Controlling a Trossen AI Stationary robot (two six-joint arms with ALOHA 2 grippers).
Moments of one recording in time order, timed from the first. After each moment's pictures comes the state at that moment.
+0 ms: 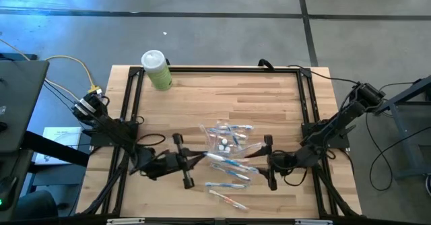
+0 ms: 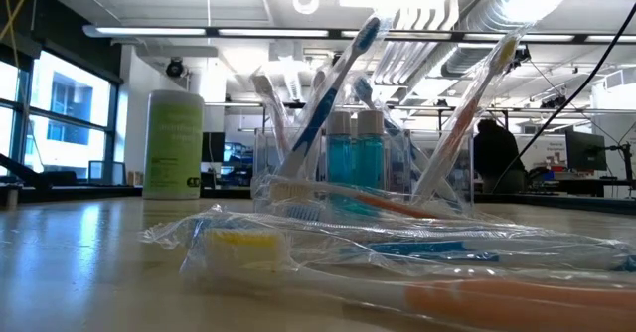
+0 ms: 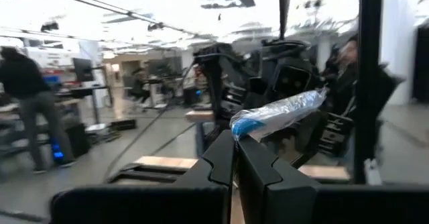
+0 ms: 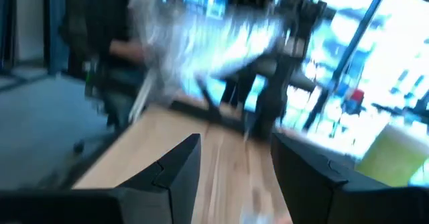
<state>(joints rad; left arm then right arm) -0.69 1.57 0.87 1.17 -0.93 0.36 0.70 1.28 0.67 0.61 0.62 -0.26</state>
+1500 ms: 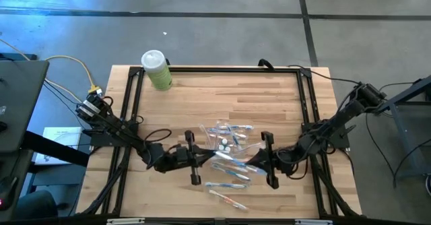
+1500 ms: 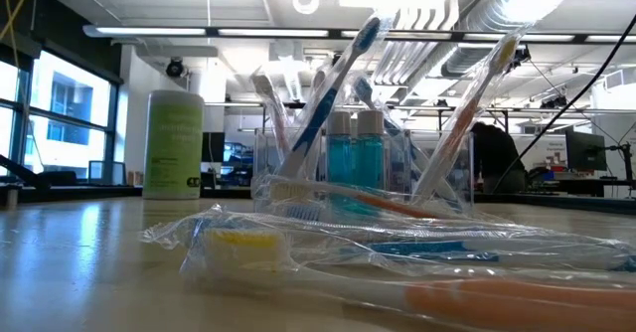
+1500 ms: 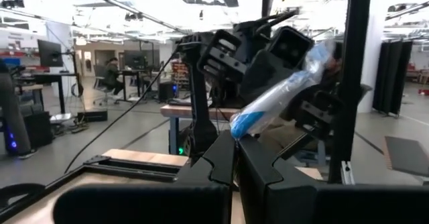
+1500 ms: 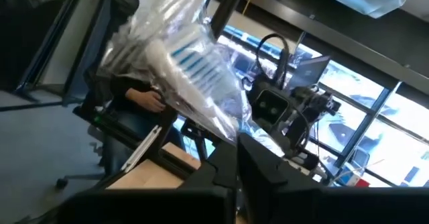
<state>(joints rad) -0.58 1.61 0.87 1.13 -0.76 0.18 0.63 1.28 0.67 0.84 0.34 -0.55</state>
